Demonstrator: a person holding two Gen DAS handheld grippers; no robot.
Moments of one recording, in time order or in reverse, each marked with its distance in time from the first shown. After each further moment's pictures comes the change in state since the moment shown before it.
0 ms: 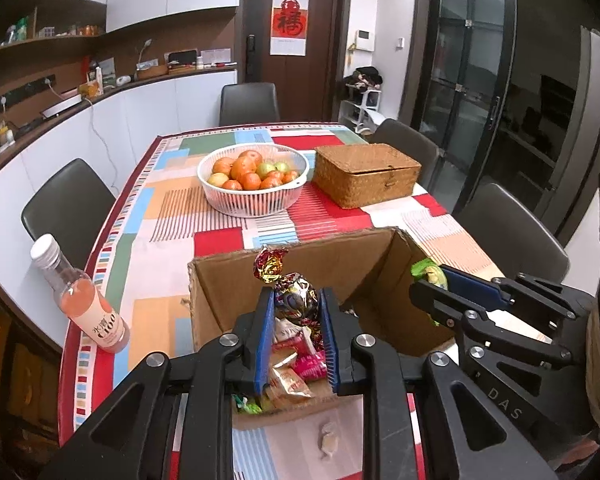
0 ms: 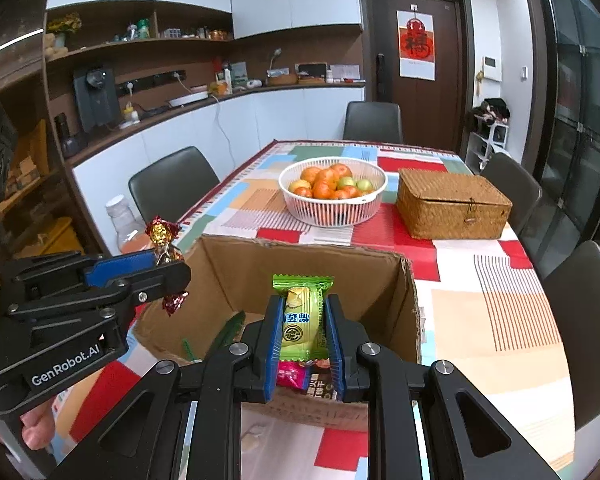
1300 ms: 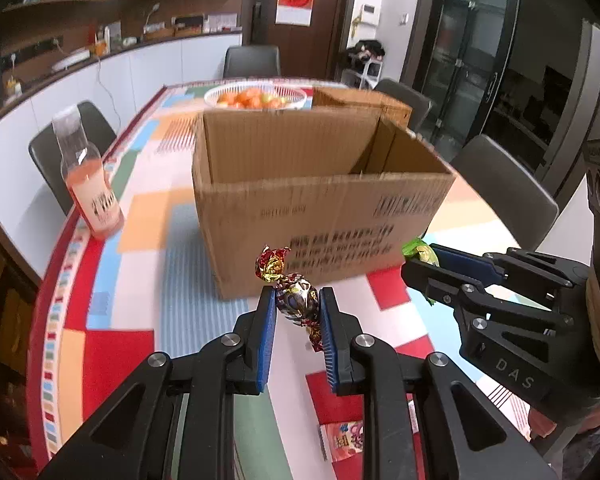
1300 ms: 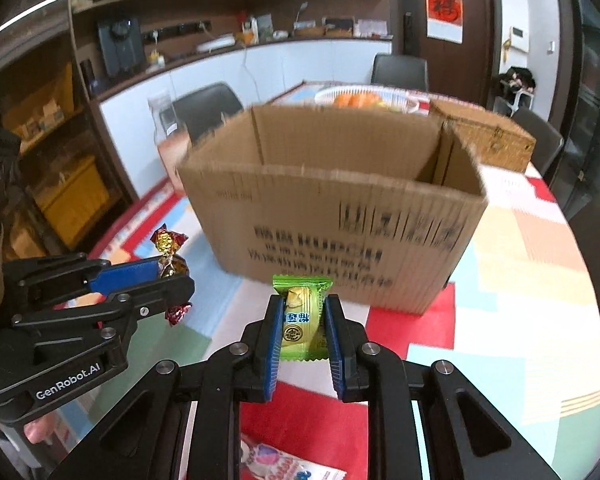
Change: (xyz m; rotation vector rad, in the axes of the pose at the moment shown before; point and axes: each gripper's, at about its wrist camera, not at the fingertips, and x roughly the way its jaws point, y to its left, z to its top) left arm -0.039 -0.005 -0.126 -0.042 0.093 -0.035; right arm -0.021 0.031 -0.105 -0.044 0.140 0.079
